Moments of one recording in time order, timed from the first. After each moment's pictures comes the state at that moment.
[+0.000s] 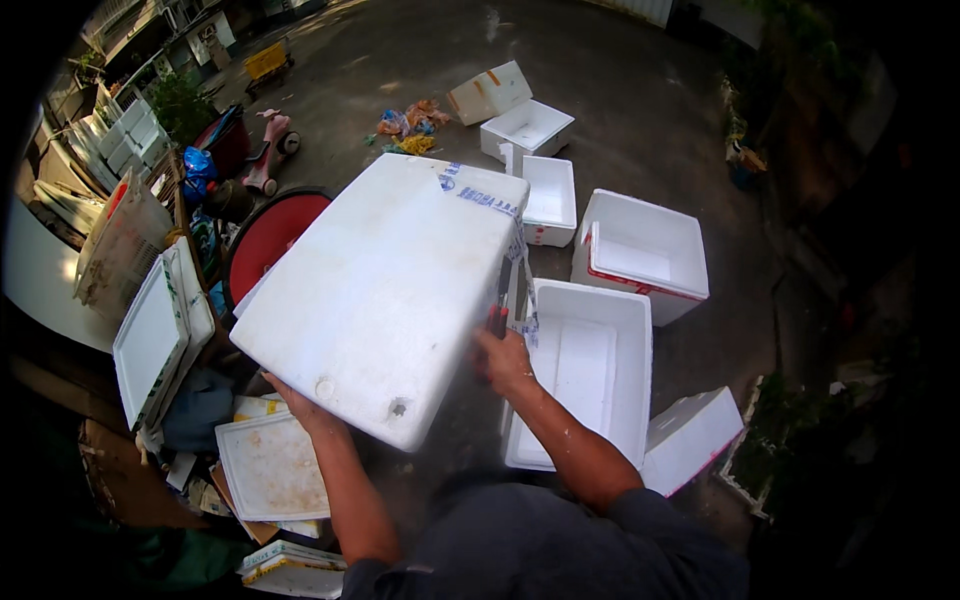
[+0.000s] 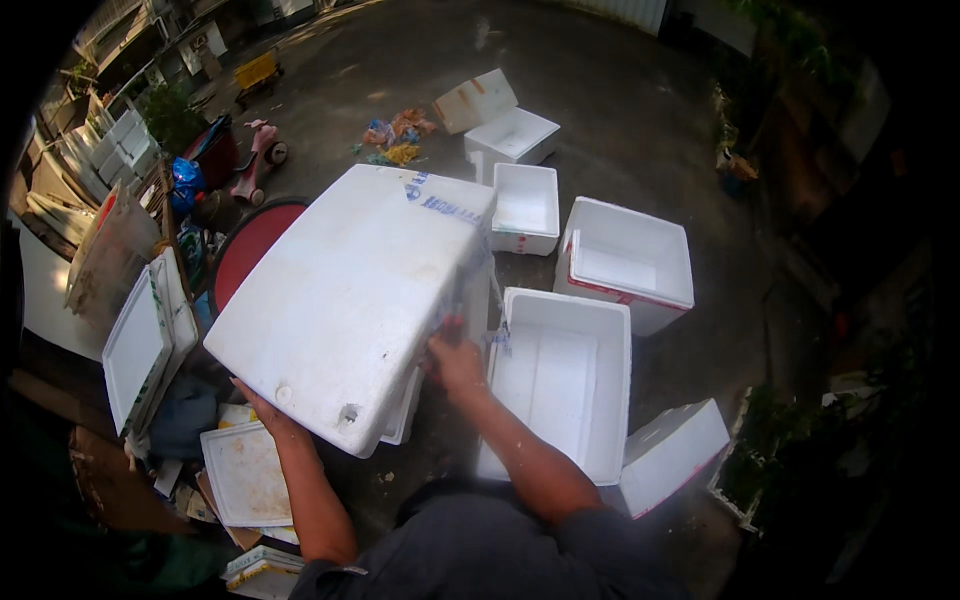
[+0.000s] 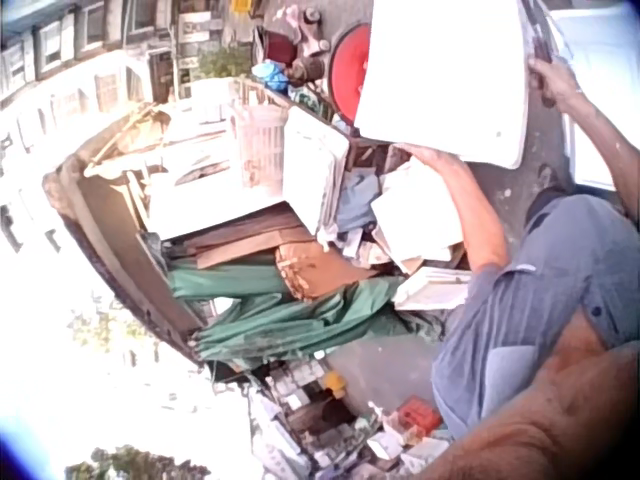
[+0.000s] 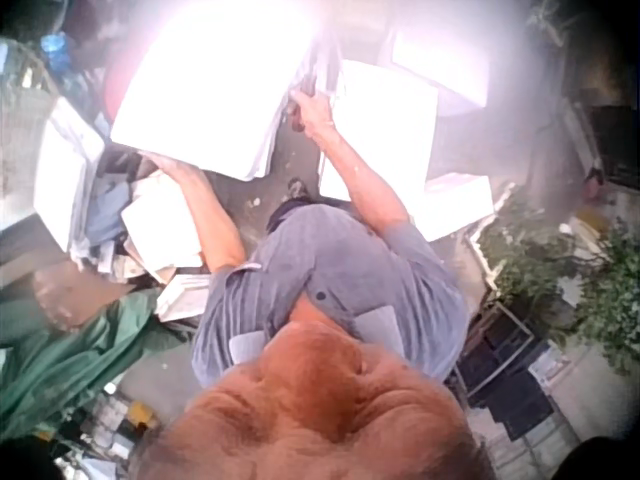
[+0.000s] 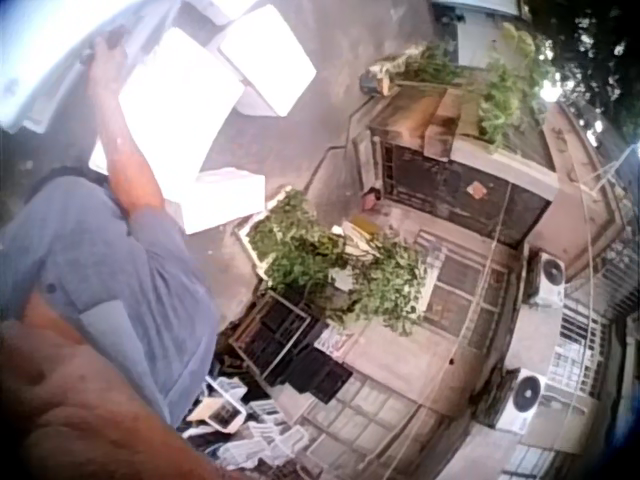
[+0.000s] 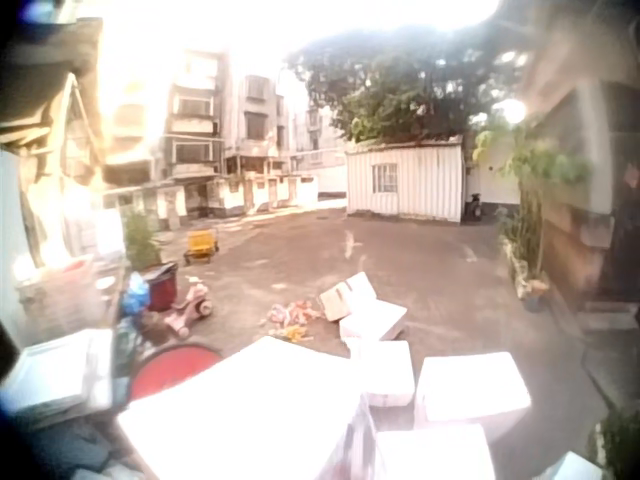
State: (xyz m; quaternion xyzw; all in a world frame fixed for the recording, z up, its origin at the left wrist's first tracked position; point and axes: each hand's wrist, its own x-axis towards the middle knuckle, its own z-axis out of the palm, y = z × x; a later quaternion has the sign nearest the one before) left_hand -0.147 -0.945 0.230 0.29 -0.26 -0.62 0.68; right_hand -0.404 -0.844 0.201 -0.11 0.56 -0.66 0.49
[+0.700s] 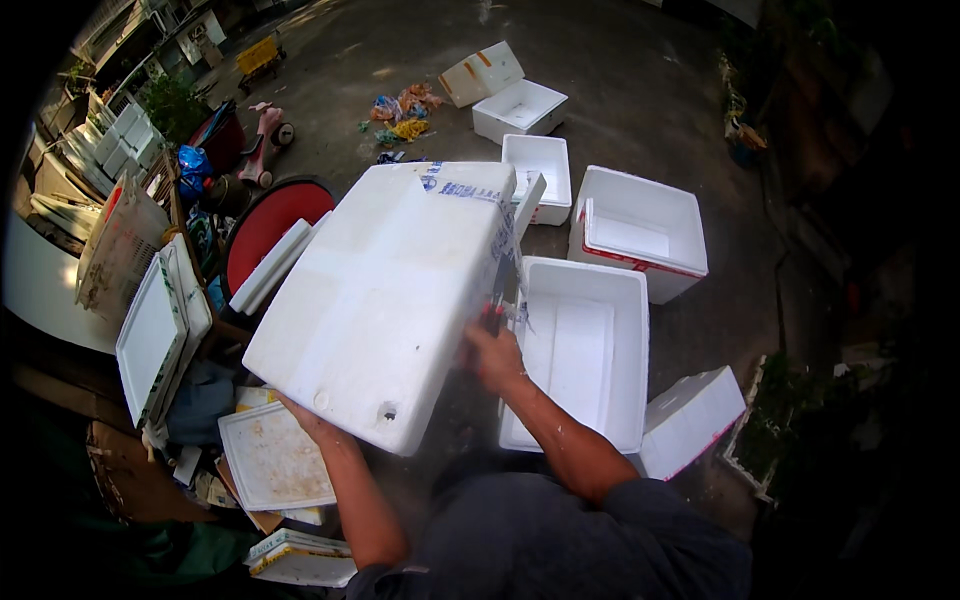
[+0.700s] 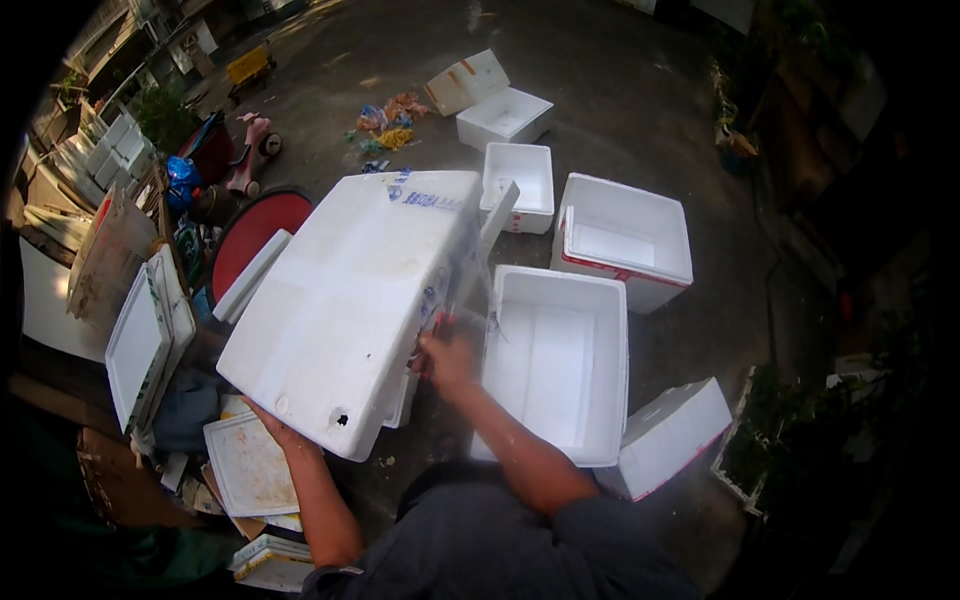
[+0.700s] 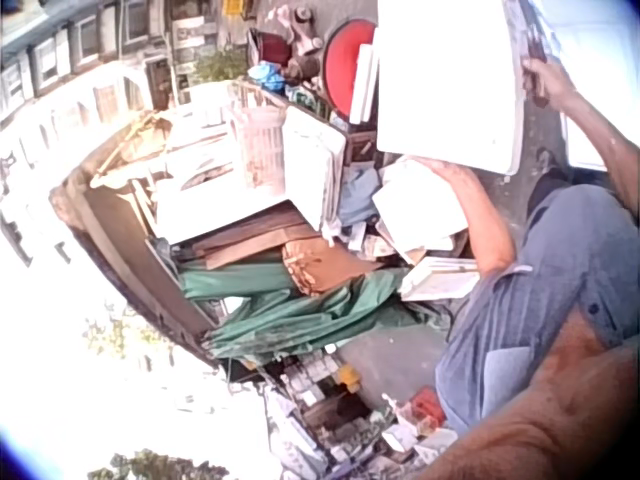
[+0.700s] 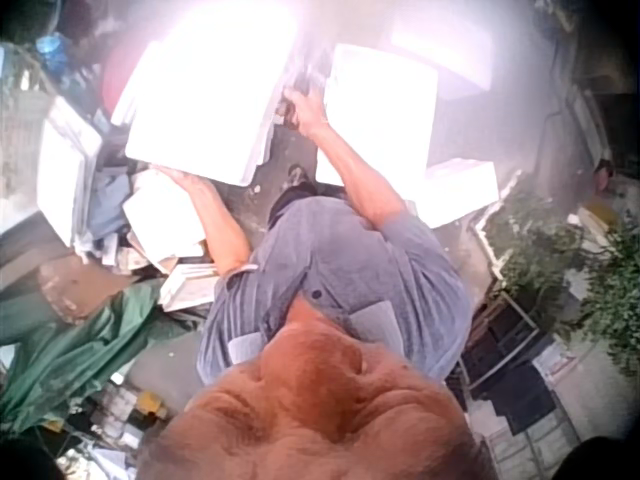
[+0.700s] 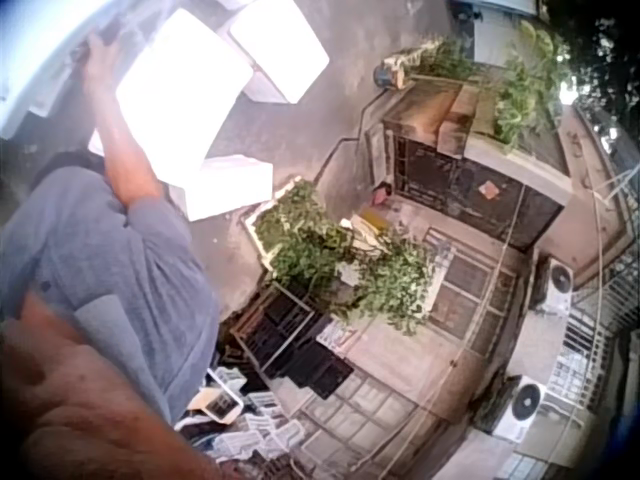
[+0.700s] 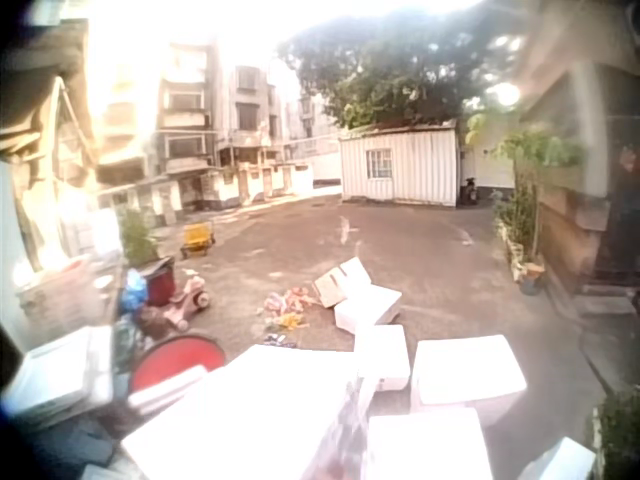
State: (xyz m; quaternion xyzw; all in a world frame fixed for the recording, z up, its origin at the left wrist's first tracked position) left_hand -0.131 -0.901 0.189 0.27 -0.25 -0.65 0.66; right_hand -0.400 -0.817 0.176 -0.12 0.51 -0.67 0.52
